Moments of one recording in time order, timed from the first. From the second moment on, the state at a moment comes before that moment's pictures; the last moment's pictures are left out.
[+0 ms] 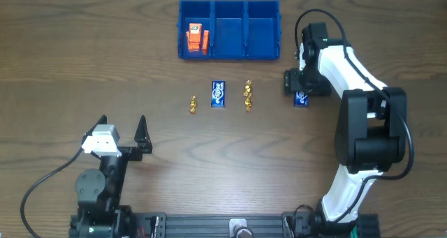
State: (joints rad) left arm -0.05 0.01 0.02 -0.11 0.05 -0.14; right arm 0.06 2.01 1.37 -0.88 0.00 0.10
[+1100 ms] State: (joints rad) left arm -0.05 0.01 0.02 -0.11 0.05 -0.14; right arm 0.11 1.85 1.46 -0.86 0.04 0.15
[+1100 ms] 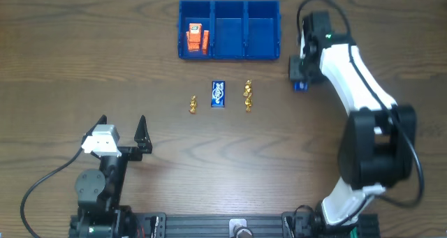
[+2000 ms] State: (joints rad) left arm -0.05 0.01 0.02 -0.11 0.05 -0.14; right arm 0.51 2.15 1.85 -0.52 0.28 0.34
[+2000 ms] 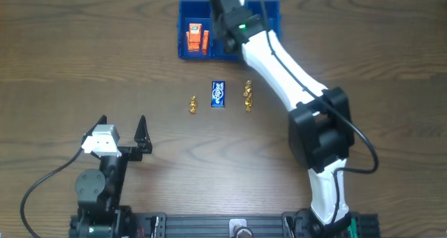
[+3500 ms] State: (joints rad) left arm -0.05 0.01 0.02 -0.11 0.05 -0.14; right arm 0.52 2.17 1.93 -0.70 0.39 0.36
